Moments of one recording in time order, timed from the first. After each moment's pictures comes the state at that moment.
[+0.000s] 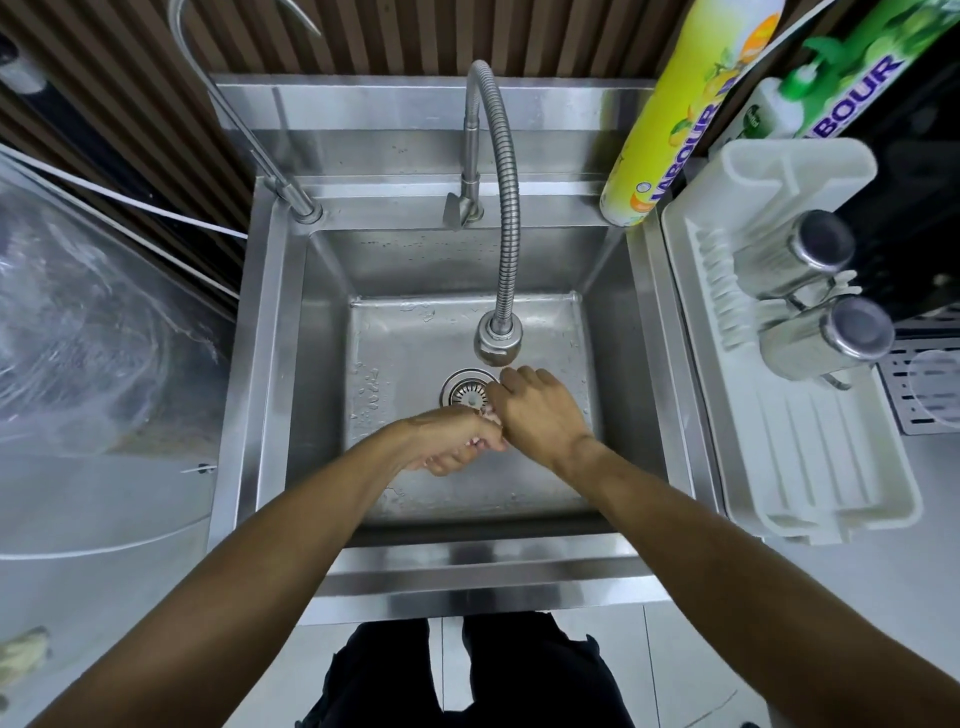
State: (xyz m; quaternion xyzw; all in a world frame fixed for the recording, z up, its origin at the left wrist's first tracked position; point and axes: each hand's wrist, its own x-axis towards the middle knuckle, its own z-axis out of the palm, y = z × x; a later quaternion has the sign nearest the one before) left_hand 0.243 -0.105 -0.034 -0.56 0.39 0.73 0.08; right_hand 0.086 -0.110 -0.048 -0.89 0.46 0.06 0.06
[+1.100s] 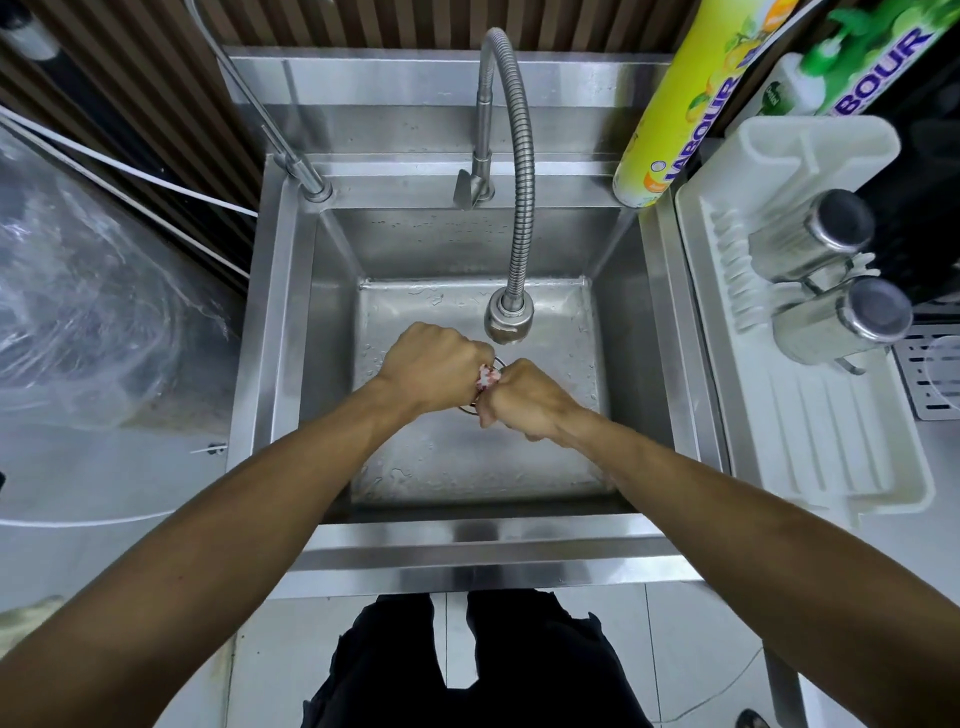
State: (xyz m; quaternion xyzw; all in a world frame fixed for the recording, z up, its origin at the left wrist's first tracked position) left_hand 0.260 -0.131 -0.015 -0.49 0.86 0.08 0.11; right_hand 0.109 -0.108 0.002 -0.50 0.62 0.00 0.60
